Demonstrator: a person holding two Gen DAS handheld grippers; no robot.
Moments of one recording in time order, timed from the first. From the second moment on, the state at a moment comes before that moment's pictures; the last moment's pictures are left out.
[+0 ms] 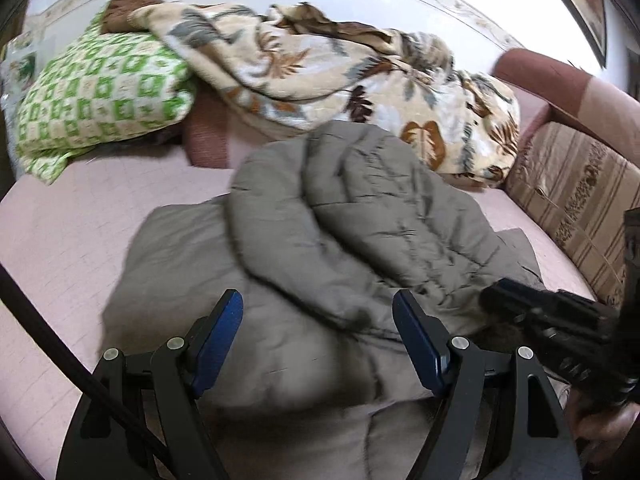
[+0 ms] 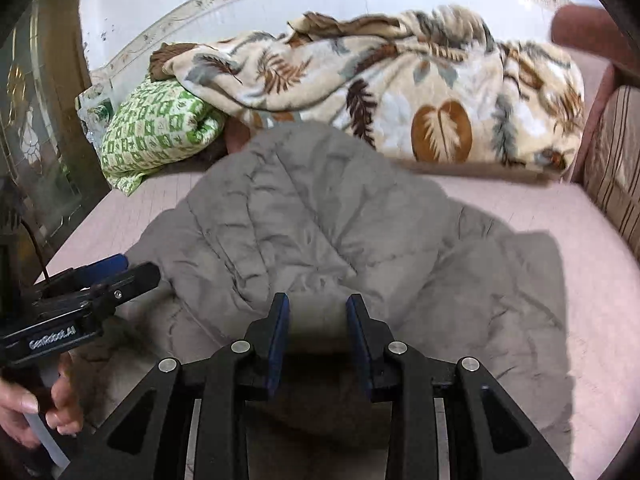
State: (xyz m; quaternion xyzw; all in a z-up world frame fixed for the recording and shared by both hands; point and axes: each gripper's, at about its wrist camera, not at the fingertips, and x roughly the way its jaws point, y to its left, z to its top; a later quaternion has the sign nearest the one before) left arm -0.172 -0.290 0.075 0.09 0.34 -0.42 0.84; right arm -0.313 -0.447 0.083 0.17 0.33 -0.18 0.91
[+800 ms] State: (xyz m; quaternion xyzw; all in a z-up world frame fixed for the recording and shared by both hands) left arm -0.209 -0.287 0.091 0.16 0.33 -0.40 0.84; right arm -0.331 -0.435 0.088 0.17 0.36 -0.18 0.90
